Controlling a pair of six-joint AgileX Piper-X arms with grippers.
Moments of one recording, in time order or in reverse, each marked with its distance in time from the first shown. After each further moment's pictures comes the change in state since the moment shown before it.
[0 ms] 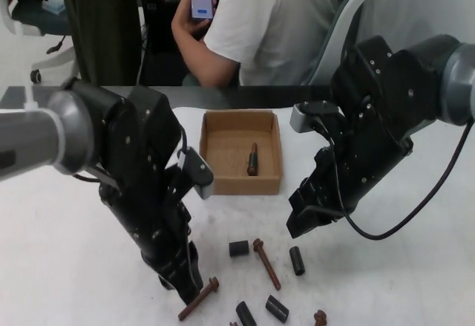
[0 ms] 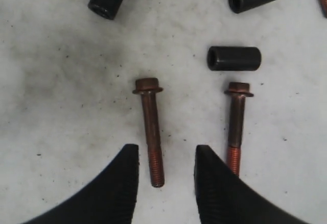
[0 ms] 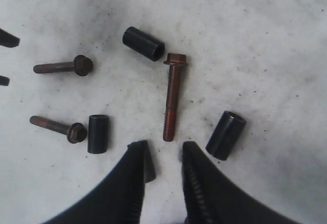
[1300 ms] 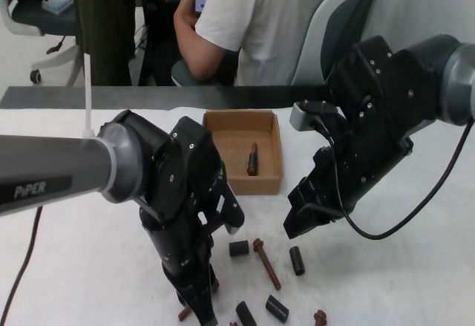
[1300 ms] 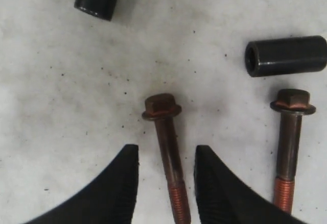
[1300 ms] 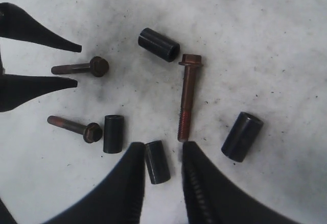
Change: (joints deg) left arm -8.3 4.9 -0.2 -5.9 -14.2 -1.0; right arm 0.0 0.0 0.0 0.0 -2.2 0.5
